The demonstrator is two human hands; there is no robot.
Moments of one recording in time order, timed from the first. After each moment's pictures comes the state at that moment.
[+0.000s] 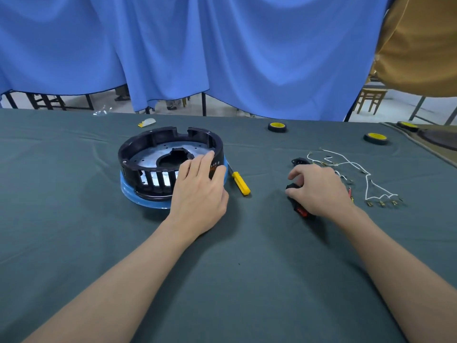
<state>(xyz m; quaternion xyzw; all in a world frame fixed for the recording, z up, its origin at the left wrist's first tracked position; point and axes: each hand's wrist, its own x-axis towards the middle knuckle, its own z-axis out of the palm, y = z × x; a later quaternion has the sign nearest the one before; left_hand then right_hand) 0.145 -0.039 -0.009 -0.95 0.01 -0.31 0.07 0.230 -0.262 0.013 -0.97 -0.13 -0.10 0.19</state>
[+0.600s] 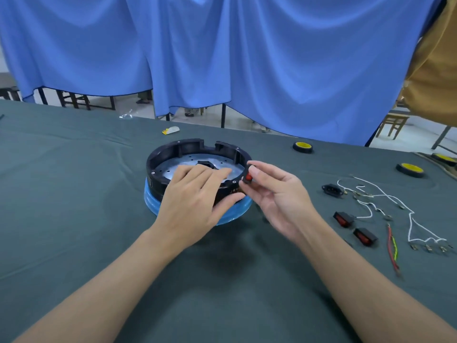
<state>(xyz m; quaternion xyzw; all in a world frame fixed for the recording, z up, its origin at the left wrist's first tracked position) 0.139 0.020 0.003 -0.85 0.09 -0.52 0.00 0.210 -0.142 0.030 -0.46 -0.18 0.21 0.85</state>
